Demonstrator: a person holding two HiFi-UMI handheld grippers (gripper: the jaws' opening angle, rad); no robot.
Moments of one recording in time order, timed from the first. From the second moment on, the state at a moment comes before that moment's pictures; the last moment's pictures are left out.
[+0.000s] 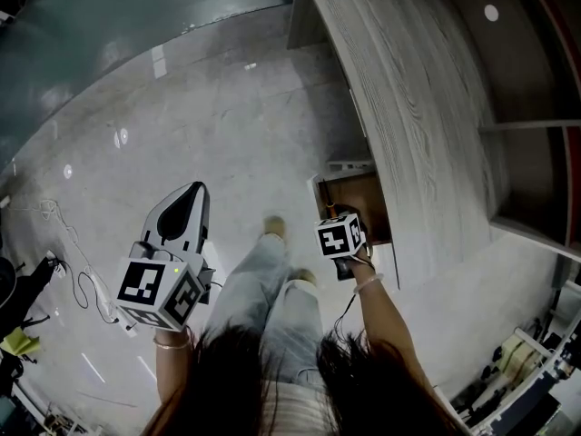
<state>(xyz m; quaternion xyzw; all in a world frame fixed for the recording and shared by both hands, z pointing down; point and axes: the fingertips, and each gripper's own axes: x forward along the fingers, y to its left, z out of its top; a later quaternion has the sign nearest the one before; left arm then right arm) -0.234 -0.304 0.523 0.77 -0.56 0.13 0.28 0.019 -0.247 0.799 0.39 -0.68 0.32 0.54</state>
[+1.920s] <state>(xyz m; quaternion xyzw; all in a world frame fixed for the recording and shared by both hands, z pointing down) -0.218 -0.292 0.535 0.77 -0.54 0.15 0.29 0.030 -0.244 0.813 0.38 -0.66 0.35 0.55</state>
